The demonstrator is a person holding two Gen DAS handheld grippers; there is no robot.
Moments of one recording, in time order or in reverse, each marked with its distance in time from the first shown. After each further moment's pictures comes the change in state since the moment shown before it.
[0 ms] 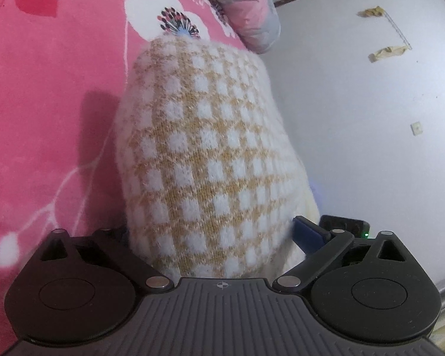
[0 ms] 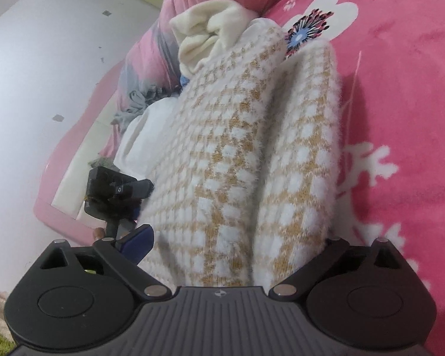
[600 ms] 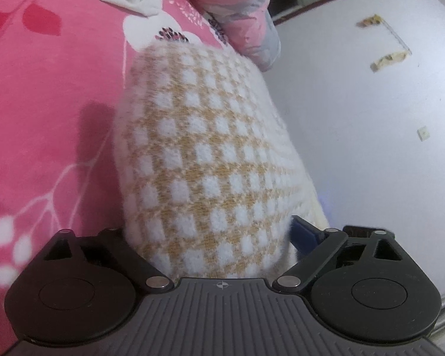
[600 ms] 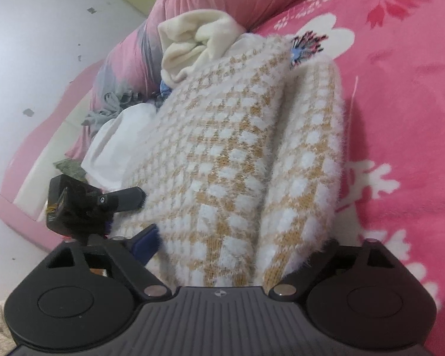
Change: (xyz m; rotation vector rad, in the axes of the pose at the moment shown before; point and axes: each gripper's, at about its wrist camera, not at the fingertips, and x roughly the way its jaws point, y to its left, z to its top) left arm -0.007 -0.013 -0.012 0.008 -0.101 0.033; right arm 0.007 0.040 -0.009 -0.071 -0.068 -0.195
